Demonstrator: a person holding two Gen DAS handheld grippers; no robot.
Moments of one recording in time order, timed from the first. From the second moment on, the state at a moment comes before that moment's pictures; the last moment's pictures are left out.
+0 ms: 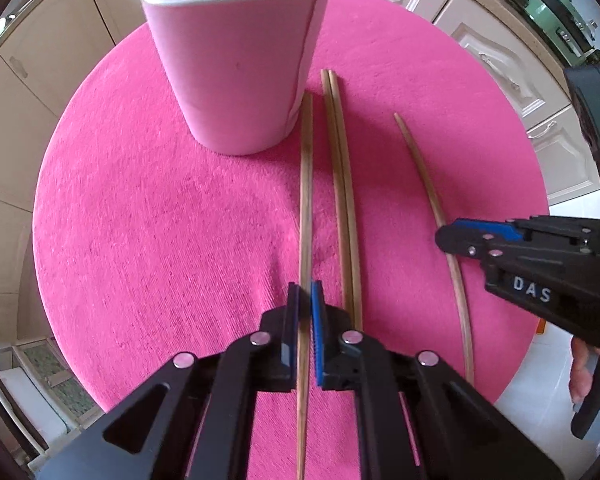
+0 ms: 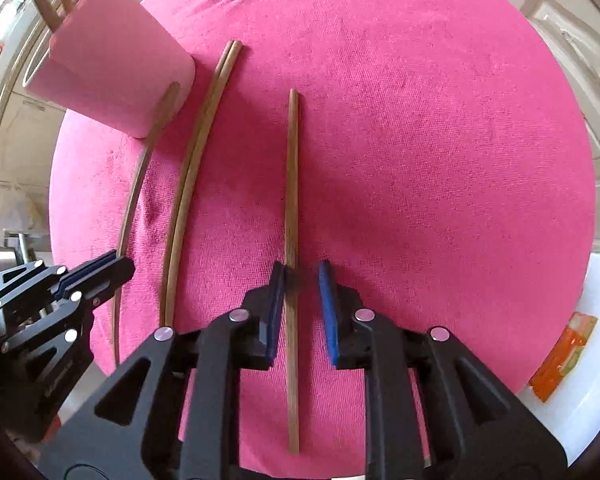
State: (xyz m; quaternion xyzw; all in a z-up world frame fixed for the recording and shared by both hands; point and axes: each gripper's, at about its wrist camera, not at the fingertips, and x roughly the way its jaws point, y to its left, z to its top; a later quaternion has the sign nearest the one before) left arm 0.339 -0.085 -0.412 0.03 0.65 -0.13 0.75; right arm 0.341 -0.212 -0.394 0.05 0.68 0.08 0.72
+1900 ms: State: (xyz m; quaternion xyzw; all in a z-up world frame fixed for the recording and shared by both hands) left arm 0.369 -0.009 -0.217 -0.13 0.27 -0.20 0.93; right arm 0.383 -0.166 -0.177 0.13 0.40 0.19 0.89
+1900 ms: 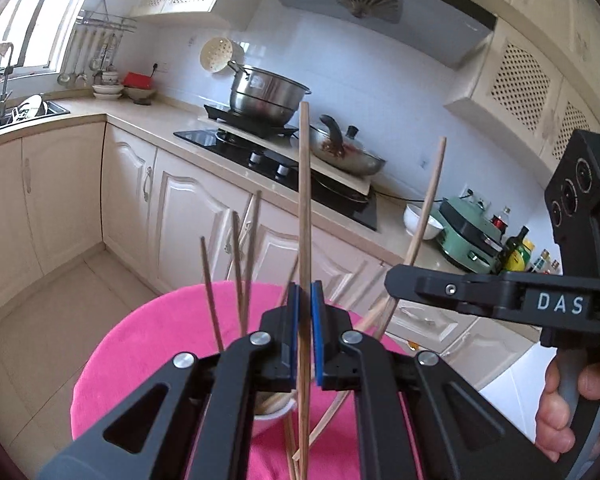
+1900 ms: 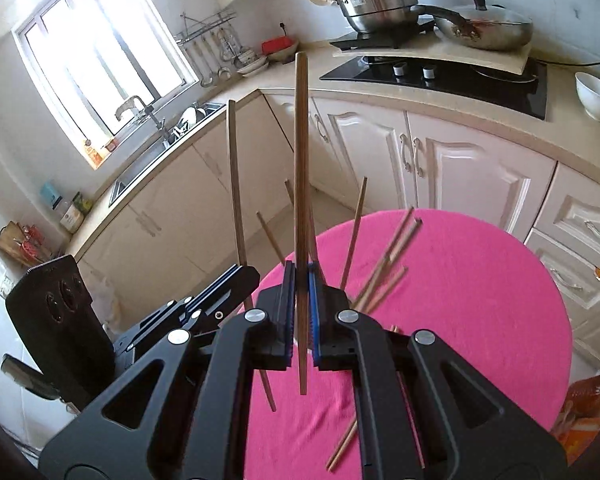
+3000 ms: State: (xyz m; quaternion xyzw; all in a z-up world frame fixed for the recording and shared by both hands) left arm 0.412 -0.009 -0.271 -0.09 0.28 -0.16 0.94; right arm 0.416 -0.138 -0.224 0.08 0.42 0.19 0.88
